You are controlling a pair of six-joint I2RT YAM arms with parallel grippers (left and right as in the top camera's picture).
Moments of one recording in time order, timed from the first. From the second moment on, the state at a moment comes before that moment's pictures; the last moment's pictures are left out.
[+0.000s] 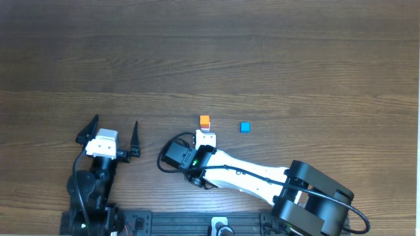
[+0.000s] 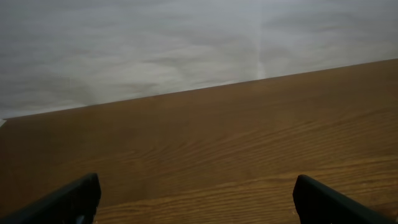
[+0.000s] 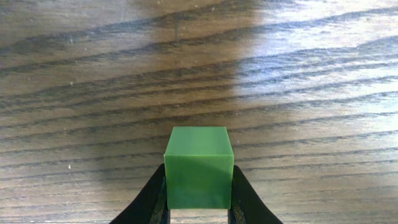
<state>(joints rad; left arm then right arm) 0.01 0.01 0.01 -0.06 0.12 0.12 1.10 1.74 0.98 -0.72 0.14 1.10</state>
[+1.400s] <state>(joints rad) 0.01 0.01 0.01 -0.06 0.12 0.12 0.80 1.86 1.55 -1.12 0.14 0.72</state>
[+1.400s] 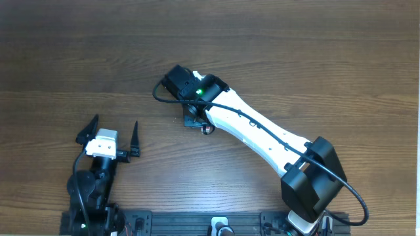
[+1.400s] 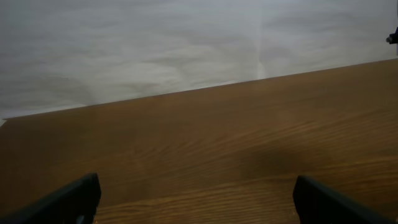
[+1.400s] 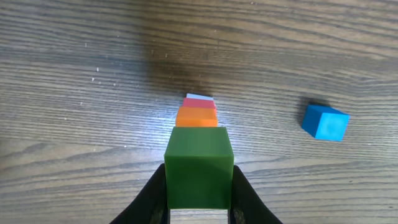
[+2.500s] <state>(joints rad) 0.01 0.01 0.01 -0.06 0.12 0.12 0.78 1.91 1.55 -1.12 0.10 0.73</state>
